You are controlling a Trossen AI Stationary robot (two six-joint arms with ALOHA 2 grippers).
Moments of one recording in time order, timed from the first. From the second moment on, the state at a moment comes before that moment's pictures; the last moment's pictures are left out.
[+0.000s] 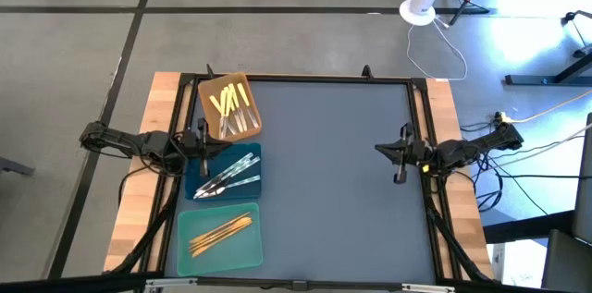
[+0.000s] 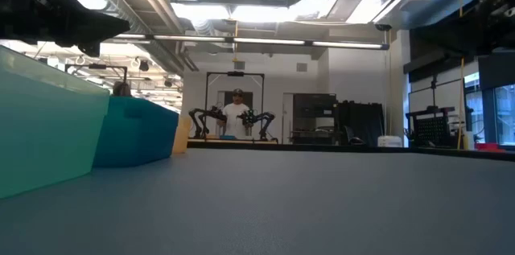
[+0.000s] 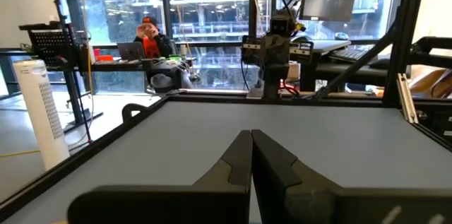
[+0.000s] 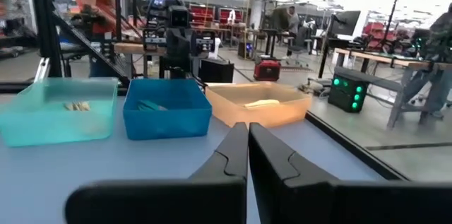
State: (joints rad) left arm -0.23 0.00 0.01 0.07 -0.43 0.04; right arm 0.39 0.01 0.01 0.08 0.56 -0.13
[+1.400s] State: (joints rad) left arm -0.23 0.01 0.01 0.06 -0.38 0.01; right arm 0.39 0.03 0.01 0.07 0.56 -0.11
